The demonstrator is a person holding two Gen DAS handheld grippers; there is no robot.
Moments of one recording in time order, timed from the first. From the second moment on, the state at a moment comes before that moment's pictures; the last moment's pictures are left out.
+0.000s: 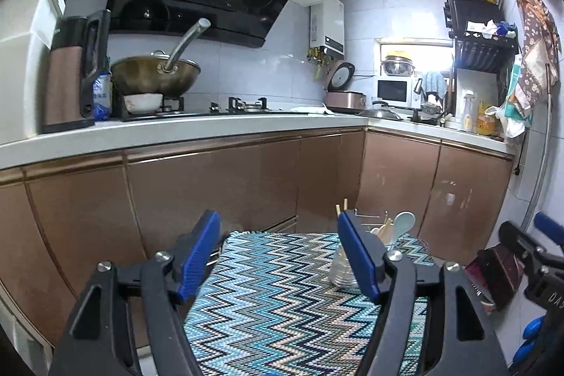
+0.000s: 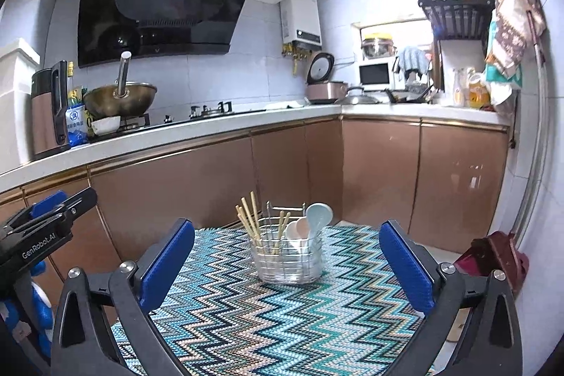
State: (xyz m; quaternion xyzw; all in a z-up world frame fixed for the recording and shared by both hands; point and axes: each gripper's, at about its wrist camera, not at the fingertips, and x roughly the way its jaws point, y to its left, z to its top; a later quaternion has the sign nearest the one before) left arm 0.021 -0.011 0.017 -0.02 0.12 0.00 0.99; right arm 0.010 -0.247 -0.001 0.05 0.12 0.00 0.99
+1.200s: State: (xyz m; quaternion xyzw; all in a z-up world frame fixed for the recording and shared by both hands) left arm 0.020 0.000 0.004 0.00 0.11 0.07 0.99; right arm 0.009 -0.262 -0.012 0.00 0.09 -0.09 0.99
